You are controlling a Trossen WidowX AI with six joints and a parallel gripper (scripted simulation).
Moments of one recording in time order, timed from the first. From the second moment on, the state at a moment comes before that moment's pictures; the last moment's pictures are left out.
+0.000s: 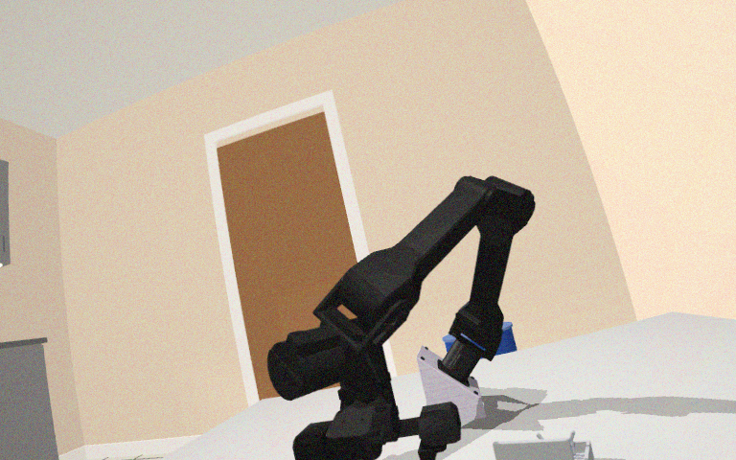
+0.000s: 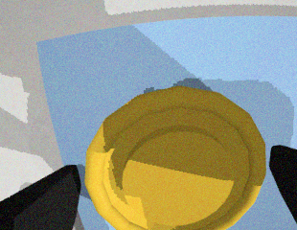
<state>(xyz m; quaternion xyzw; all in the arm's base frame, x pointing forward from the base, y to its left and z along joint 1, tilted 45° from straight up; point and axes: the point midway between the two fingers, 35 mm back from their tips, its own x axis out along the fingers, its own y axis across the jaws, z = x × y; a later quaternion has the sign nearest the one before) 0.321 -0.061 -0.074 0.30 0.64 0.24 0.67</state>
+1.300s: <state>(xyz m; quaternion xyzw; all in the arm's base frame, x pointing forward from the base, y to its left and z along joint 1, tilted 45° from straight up) 0.324 -0.114 -0.026 0.30 0.64 0.24 0.66</state>
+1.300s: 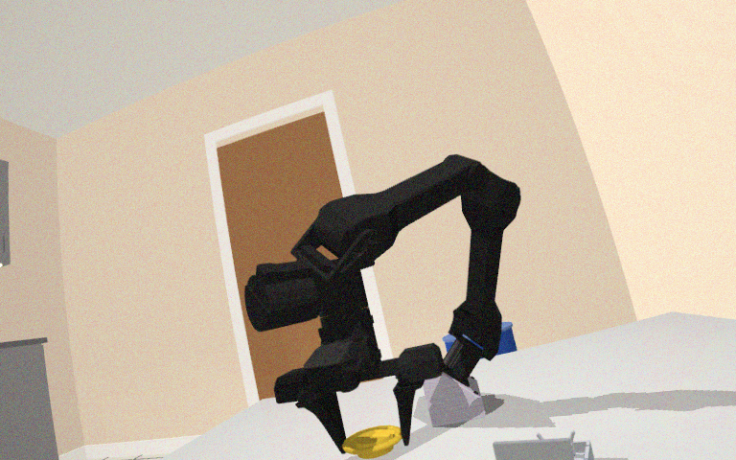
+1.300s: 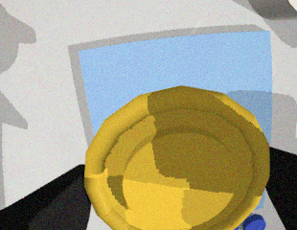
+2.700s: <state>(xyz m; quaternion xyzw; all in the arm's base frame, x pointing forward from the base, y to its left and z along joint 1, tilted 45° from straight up) 0.302 -0.095 0.101 0.53 0.68 -0.03 0.50</state>
